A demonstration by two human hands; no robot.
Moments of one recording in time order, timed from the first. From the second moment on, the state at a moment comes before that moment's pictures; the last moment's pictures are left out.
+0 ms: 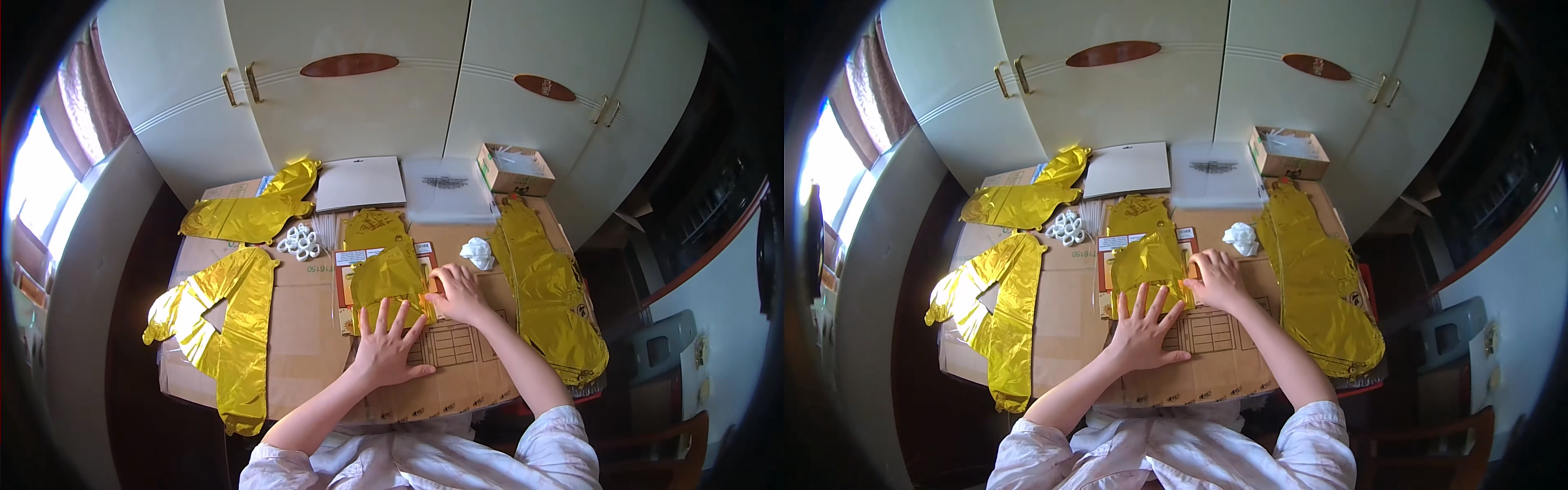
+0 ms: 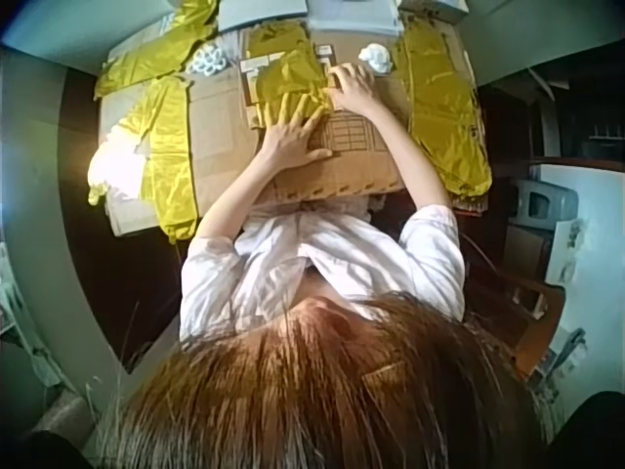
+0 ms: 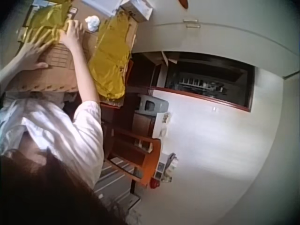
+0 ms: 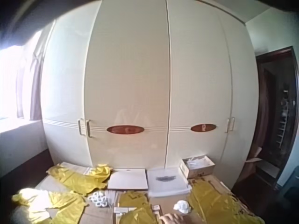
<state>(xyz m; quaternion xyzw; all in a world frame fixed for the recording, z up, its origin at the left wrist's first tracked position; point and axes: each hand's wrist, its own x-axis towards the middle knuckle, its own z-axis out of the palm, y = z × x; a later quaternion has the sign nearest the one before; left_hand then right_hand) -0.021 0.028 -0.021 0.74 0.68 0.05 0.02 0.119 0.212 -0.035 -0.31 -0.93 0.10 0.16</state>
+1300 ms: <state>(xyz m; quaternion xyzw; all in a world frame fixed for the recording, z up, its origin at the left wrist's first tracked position) 0.034 -0.033 -0.018 0.77 0.64 0.08 0.02 0.273 0.275 0.060 -0.40 -0.56 0.51 0.52</state>
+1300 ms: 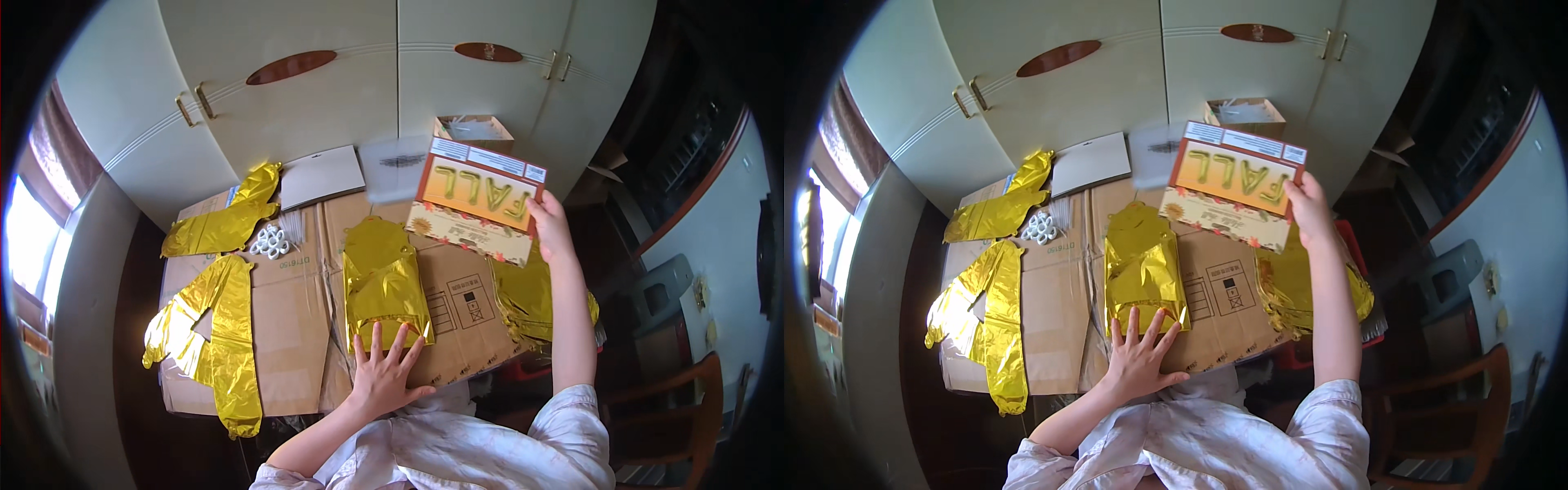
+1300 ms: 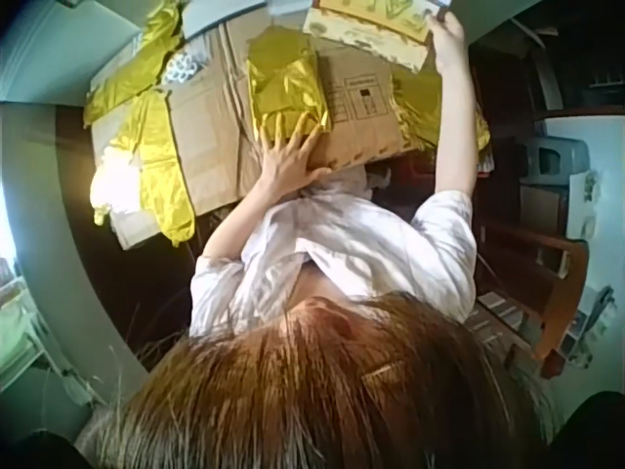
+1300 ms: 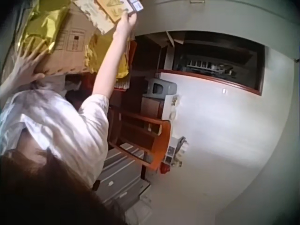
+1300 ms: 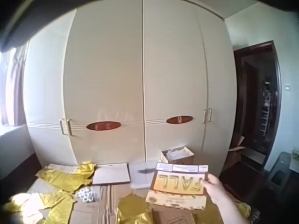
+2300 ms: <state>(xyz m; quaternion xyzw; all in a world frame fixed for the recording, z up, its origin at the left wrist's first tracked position) 0.042 -0.018 -0.010 0.82 0.57 0.03 0.05 0.253 0.124 -0.017 -0.21 -0.93 0.13 0.29</state>
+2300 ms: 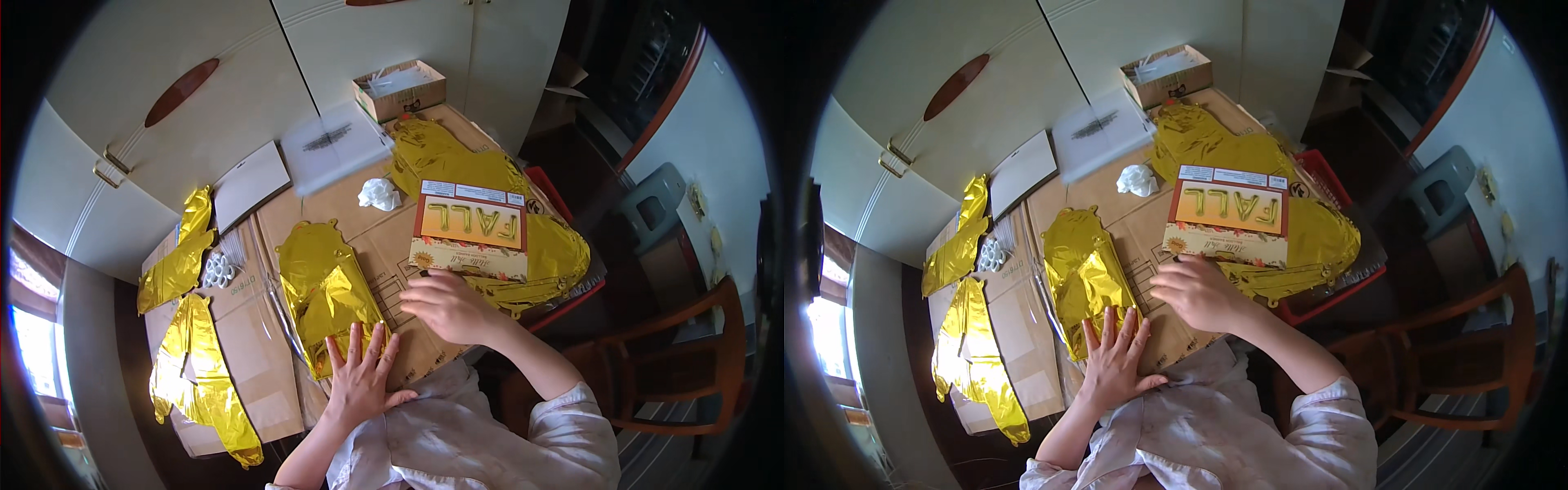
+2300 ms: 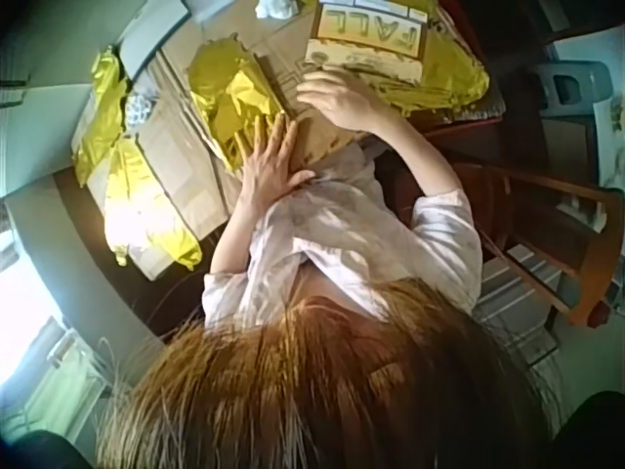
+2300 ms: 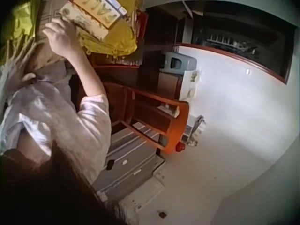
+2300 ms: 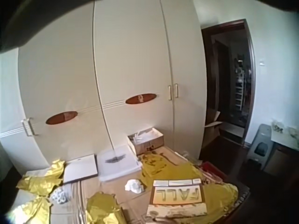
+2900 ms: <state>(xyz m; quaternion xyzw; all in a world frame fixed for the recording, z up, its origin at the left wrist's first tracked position) 0.041 -0.020 -0.018 0.81 0.58 0.04 0.05 0.226 0.141 -0.027 -0.08 -0.97 0.13 0.18</state>
